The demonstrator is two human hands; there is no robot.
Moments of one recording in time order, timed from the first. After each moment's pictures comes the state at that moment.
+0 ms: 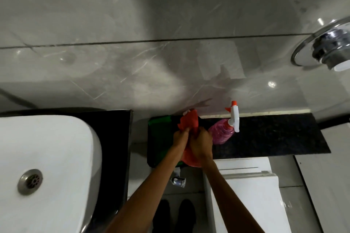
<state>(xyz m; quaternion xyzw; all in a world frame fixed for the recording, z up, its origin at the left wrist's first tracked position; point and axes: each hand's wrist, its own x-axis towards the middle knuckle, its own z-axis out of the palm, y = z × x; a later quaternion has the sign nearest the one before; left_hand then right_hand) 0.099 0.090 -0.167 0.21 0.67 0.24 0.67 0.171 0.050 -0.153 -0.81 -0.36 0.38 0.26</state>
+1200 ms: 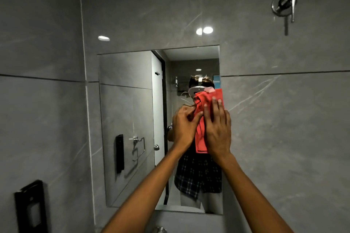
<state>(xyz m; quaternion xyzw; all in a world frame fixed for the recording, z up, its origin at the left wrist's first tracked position) -0.222 0.202 0.550 0.66 0.32 0.68 0.04 -0.100 0.211 0.513 -0.49 -0.60 -0.41 0.48</state>
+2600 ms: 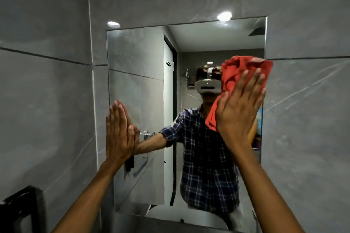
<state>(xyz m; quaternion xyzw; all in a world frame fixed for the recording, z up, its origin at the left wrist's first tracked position) -0.490 0.294 0.464 0.62 0.49 0.54 -0.29 -0.163 0.251 0.561 -0.56 -0.46 -0.36 0.59</state>
